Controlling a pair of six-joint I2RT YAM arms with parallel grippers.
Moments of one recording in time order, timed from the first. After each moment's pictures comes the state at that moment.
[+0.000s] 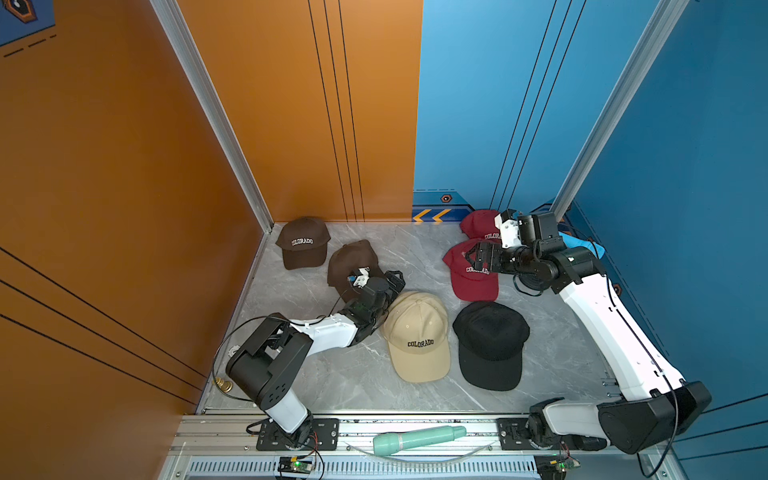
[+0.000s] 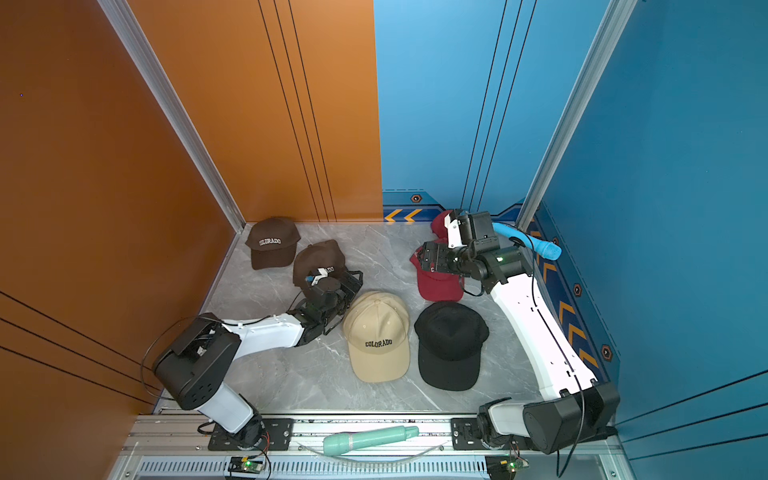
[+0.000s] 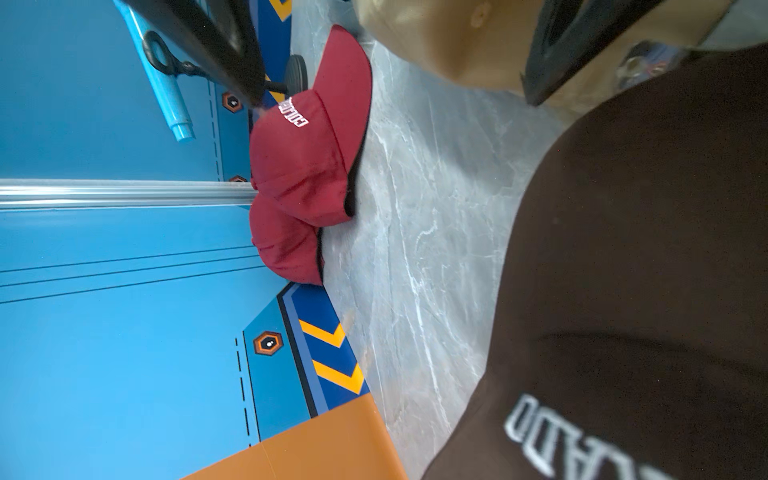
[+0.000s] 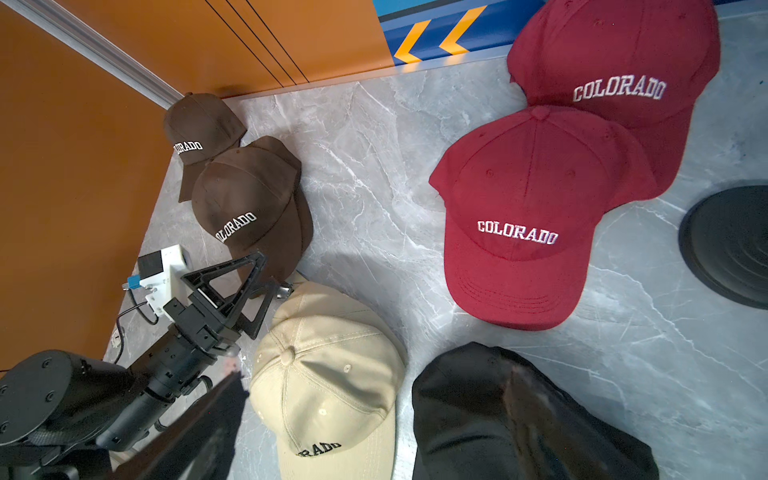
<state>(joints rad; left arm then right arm) -0.63 1.64 0.76 0.46 -0.21 -1.33 0.28 1.33 1.49 -0.91 -0.19 0.34</state>
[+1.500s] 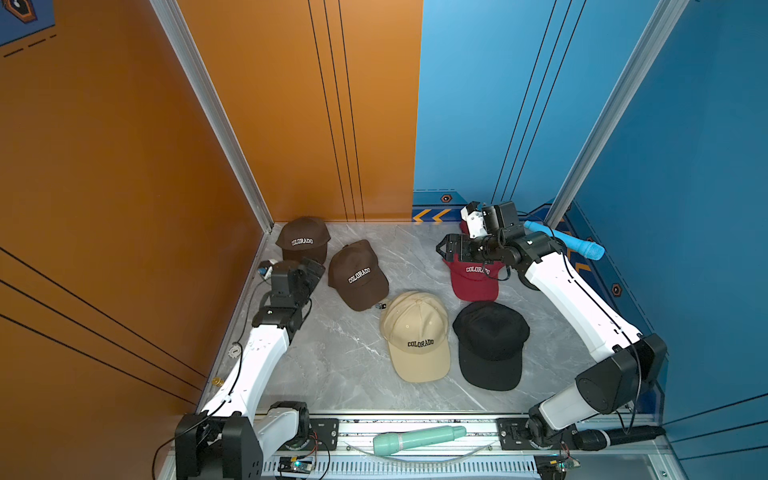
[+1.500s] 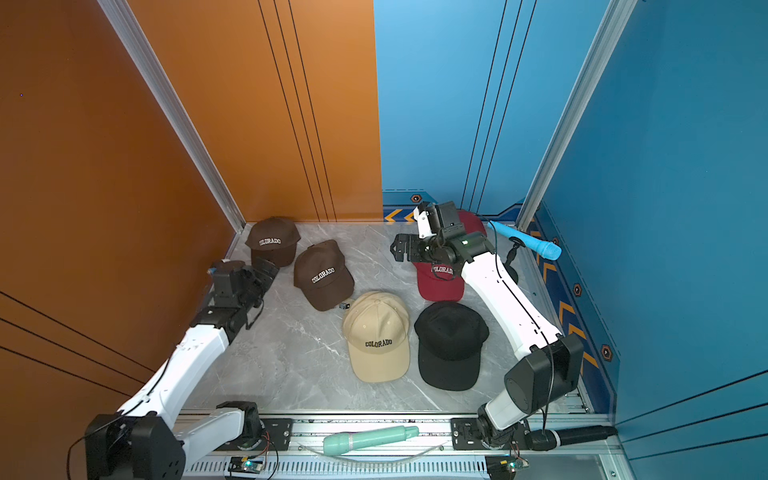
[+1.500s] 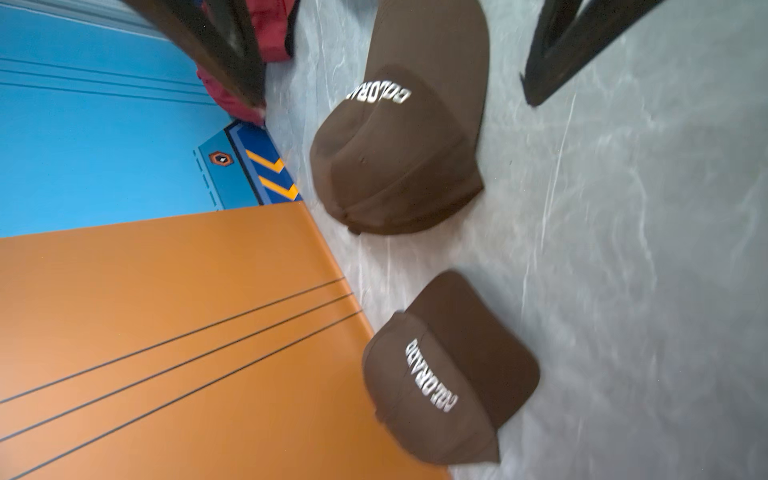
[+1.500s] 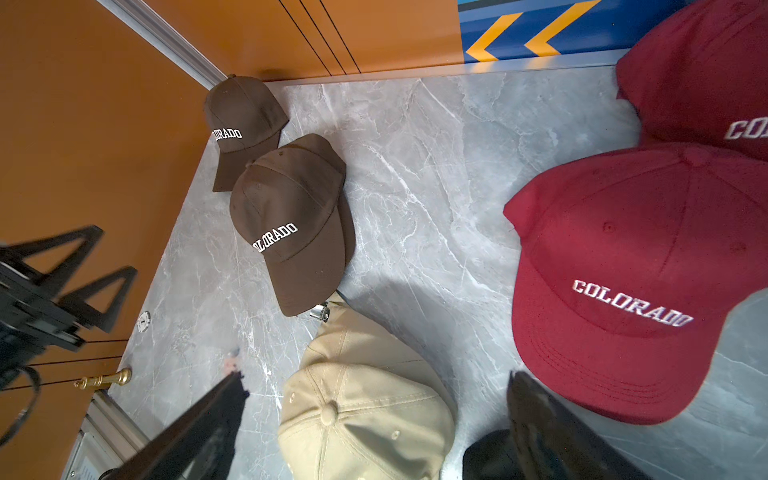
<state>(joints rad) 0.00 1.14 0.86 -0.19 -0.07 -1.02 0.41 1.57 1.62 -0.79 -0.22 0.35</state>
